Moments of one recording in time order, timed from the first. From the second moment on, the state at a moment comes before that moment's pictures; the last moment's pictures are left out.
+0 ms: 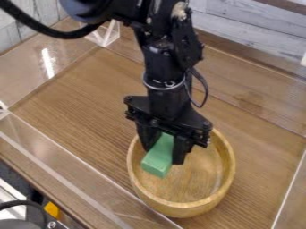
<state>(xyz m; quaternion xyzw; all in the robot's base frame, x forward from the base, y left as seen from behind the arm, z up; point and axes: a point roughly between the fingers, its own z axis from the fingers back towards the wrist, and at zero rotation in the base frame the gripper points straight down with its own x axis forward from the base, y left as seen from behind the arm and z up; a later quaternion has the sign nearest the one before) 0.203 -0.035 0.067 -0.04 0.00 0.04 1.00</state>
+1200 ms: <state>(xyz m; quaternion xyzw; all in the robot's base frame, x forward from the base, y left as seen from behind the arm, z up) 0.227 0.016 0.077 -0.01 -0.04 0.08 1.00</state>
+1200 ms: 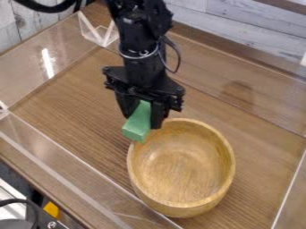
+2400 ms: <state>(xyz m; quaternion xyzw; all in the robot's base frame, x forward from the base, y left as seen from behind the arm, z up) 0.238 0.033 0.064 0.02 -0.05 0.10 0.99</state>
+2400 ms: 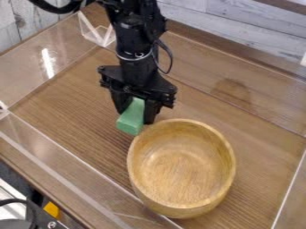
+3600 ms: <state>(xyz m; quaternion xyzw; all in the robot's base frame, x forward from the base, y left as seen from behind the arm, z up) 0.249 0.037 0.068 0.02 -0.06 0.11 0.99</state>
